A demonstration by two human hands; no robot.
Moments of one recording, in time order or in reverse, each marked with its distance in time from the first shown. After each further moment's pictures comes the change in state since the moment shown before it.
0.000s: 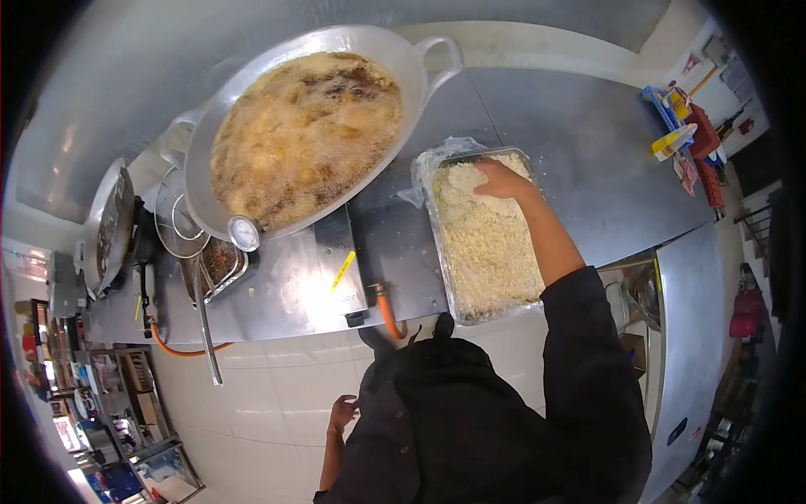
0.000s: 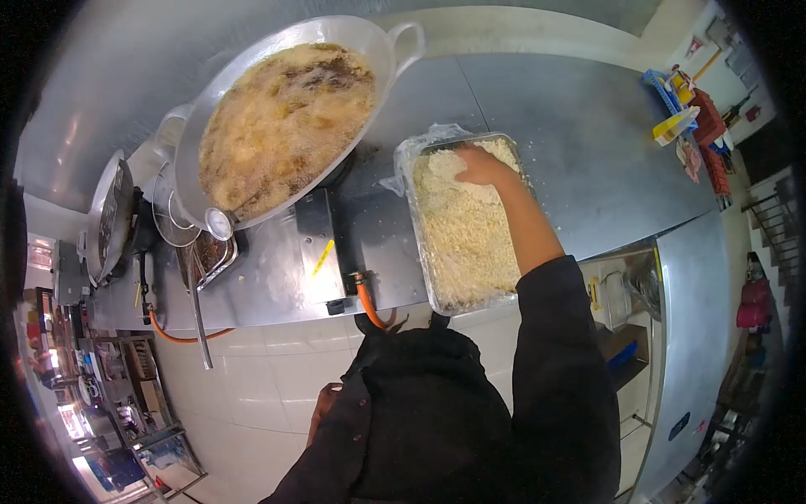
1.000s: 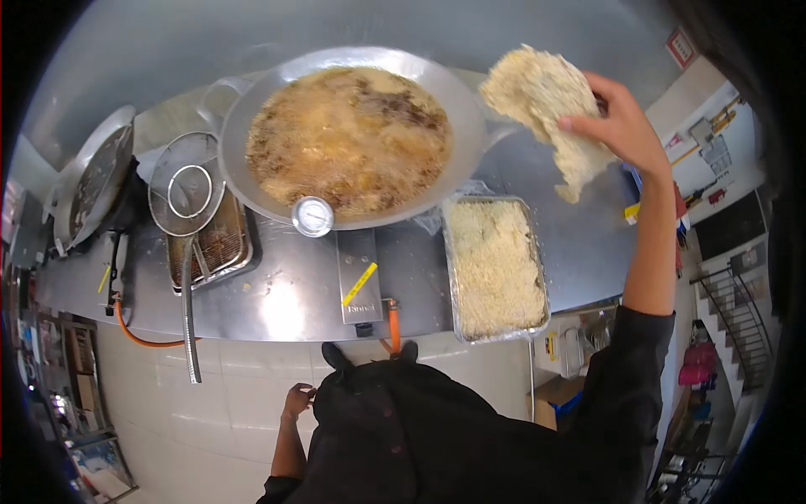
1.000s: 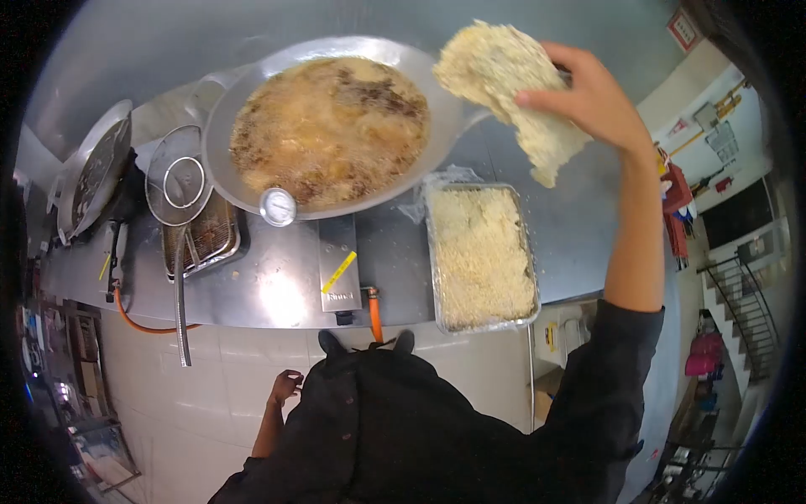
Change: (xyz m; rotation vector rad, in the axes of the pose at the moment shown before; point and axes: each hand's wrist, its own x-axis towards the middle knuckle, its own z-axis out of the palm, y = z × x) left_hand 0.051 0.049 -0.075 -0.041 0.077 -0.091; right_hand -0.068 -0.308 -0.285 0.074 0.288 -0.224
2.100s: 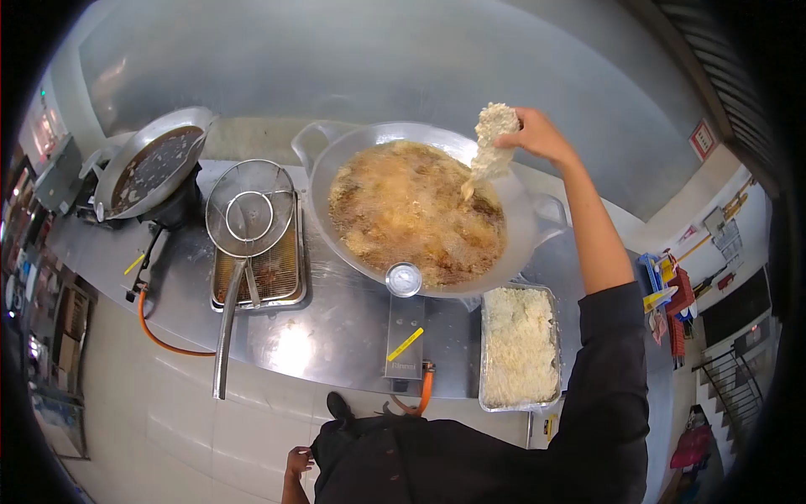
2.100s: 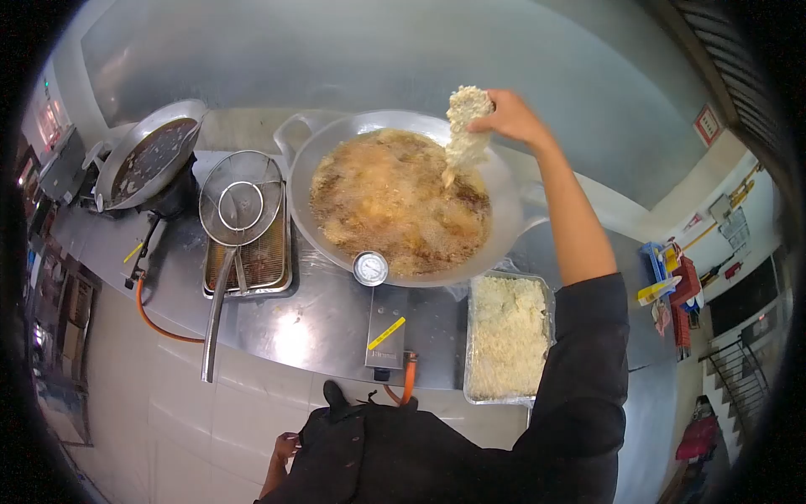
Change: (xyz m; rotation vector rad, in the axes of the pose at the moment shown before) left_hand -0.022 -0.105 -0.010 -0.445 0.126 -0.180; right_hand 0.205 -0.016 0.090 -0.027 -0.006 -0.034
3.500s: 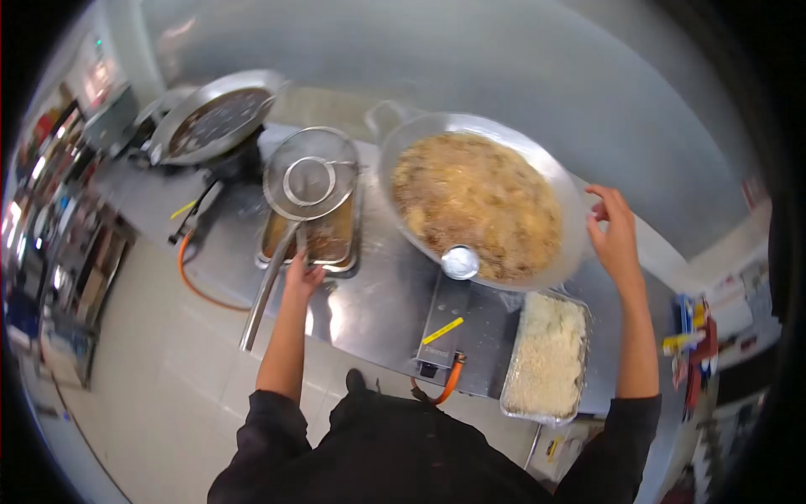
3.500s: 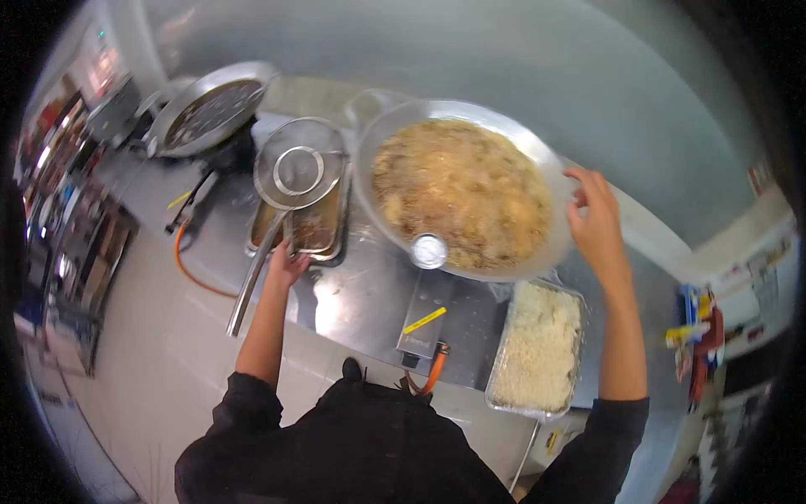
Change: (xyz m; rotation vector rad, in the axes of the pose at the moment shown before) left_hand 0.010 0.441 0.004 -0.983 -0.033 0.358; right_hand -0.149 -0.029 0.036 -0.152 0.317 -0.240
